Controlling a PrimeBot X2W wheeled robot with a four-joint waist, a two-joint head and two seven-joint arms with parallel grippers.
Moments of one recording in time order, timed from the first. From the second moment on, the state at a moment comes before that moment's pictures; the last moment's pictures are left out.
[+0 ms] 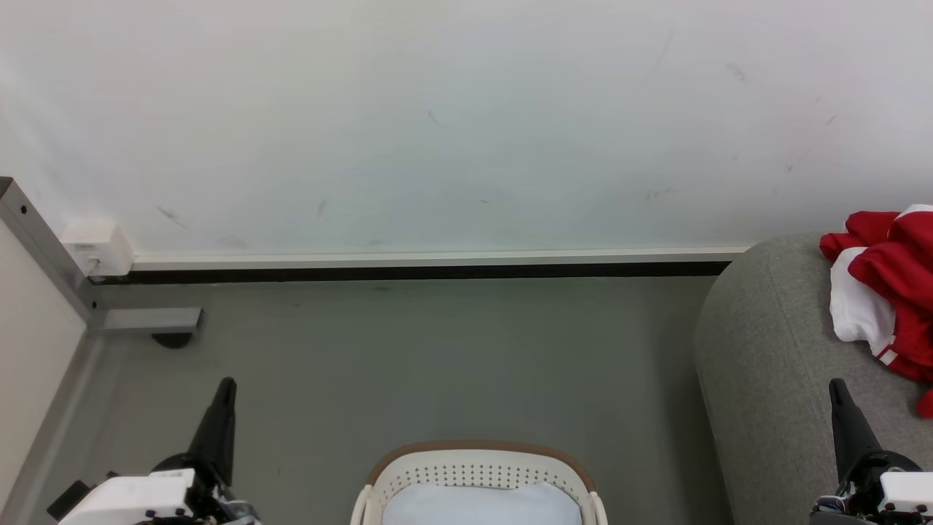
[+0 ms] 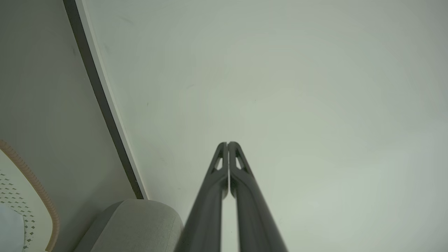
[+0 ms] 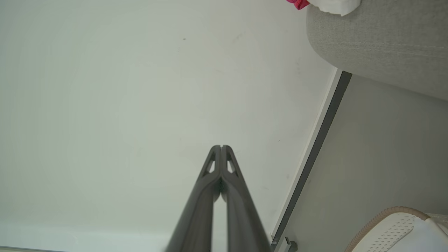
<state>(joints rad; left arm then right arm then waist) -0.10 0.05 0.12 0.15 -1.61 -0.04 0.11 -0.12 -0.09 -0.06 0.26 1.66 0.13 0.07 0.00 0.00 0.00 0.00</state>
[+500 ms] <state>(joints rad) -0.10 0.05 0.12 0.15 -1.61 -0.04 0.11 -0.12 -0.10 -0.04 0.26 1.68 0.13 0.06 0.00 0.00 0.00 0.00</state>
